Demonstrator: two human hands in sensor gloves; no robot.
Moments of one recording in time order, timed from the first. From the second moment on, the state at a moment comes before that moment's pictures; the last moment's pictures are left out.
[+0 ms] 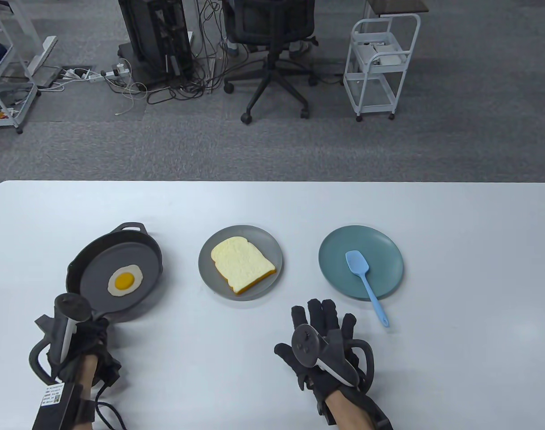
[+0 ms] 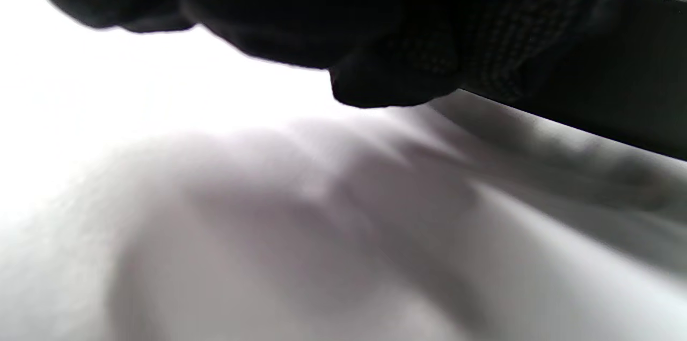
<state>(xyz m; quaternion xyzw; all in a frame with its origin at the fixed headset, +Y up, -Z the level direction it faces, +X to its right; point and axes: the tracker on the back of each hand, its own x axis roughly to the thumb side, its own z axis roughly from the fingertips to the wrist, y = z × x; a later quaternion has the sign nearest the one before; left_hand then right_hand) -0.412 -0.740 -0.307 -0.06 0.35 0.14 0.92 0.067 -0.711 -0.259 0.05 0.04 1.00 0.06</state>
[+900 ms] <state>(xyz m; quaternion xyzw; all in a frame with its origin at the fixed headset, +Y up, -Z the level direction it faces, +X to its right) -0.247 -0.683 -0.269 -0.05 -0.12 -0.01 0.99 0.081 -0.700 -0.257 0.03 -0.04 0.99 0.15</state>
